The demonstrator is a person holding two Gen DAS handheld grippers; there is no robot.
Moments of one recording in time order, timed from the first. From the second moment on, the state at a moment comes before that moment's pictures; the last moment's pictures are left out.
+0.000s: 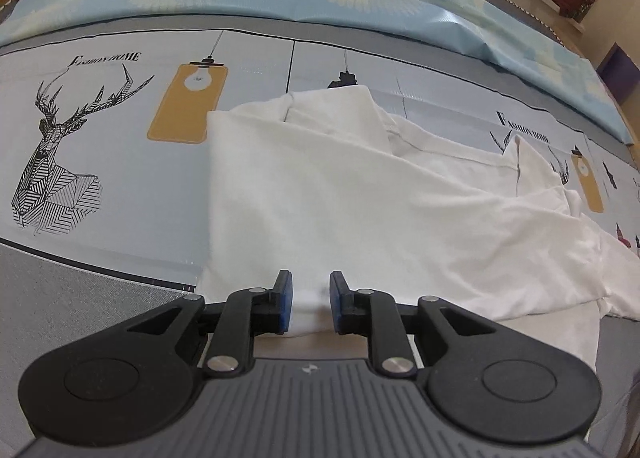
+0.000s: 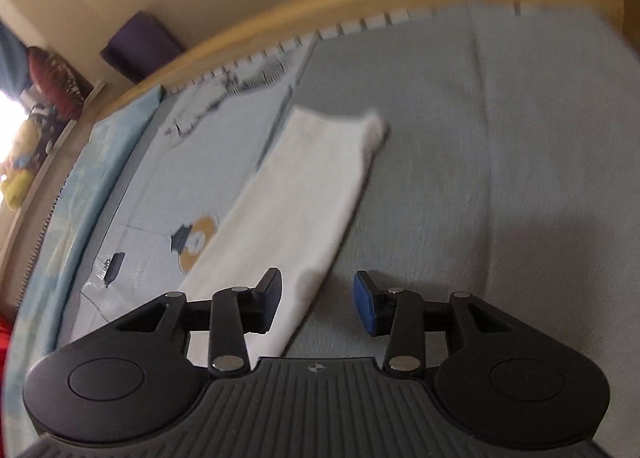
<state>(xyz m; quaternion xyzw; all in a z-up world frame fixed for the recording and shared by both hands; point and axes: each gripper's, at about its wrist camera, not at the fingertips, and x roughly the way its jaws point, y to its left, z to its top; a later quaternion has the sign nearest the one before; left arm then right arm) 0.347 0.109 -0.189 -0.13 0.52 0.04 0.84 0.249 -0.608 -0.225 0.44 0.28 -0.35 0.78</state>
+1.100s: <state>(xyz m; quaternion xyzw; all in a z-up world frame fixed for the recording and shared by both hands) 0.327 0.185 -0.155 -0.23 0.49 0.06 0.84 0.250 -0.075 -0.167 -0.12 0.36 0.33 0.86</state>
